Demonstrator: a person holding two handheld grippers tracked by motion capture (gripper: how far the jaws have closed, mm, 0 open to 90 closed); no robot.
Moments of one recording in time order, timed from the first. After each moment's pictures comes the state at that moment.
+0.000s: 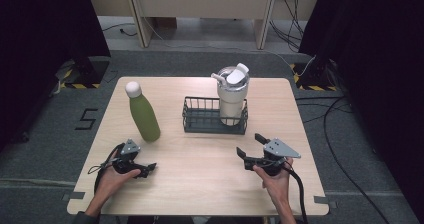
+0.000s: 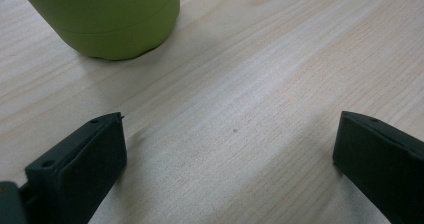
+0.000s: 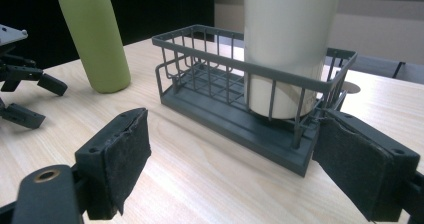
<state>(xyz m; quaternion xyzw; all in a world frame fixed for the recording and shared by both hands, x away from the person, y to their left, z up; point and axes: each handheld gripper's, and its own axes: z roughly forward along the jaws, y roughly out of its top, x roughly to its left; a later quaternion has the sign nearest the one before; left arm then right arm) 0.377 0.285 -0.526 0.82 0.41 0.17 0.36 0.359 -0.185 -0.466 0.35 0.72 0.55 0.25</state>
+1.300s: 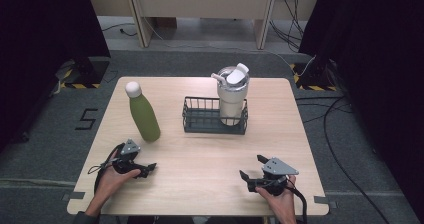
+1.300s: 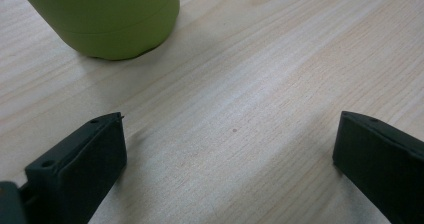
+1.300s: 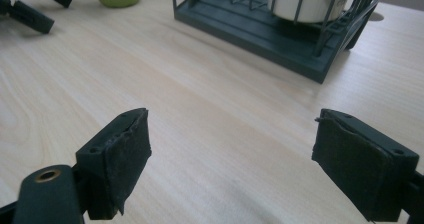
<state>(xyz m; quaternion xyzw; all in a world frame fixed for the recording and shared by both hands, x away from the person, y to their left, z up) 0.377 0.285 -0.526 0.82 0.41 0.17 0.36 0.320 -0.194 -0.499 0.35 0.78 0.47 0.22</state>
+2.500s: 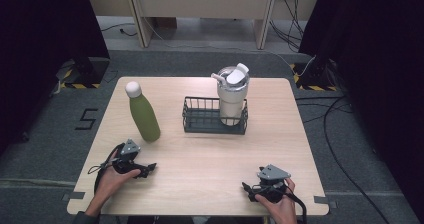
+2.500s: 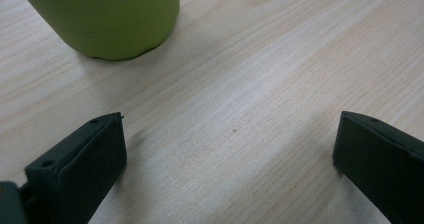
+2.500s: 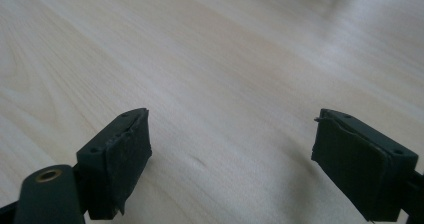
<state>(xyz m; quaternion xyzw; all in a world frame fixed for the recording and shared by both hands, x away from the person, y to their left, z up) 0.377 0.285 -0.526 0.82 0.41 0.17 0.36 0.308 -0.194 -0.518 0.38 0.83 0.36 0.19</state>
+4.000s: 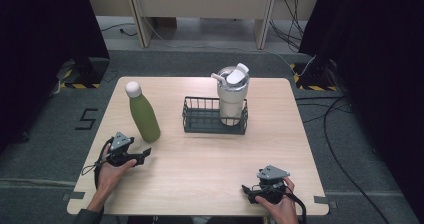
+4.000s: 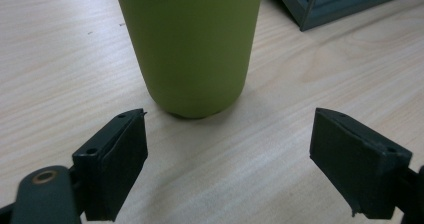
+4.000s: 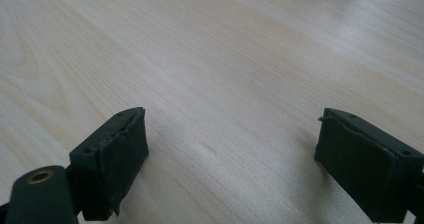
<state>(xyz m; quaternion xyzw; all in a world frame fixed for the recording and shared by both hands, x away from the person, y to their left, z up) 0.388 0.301 -0.515 0.75 0.45 0.24 0.43 0.308 -0.194 -0.519 0.38 0.84 0.36 0.17</state>
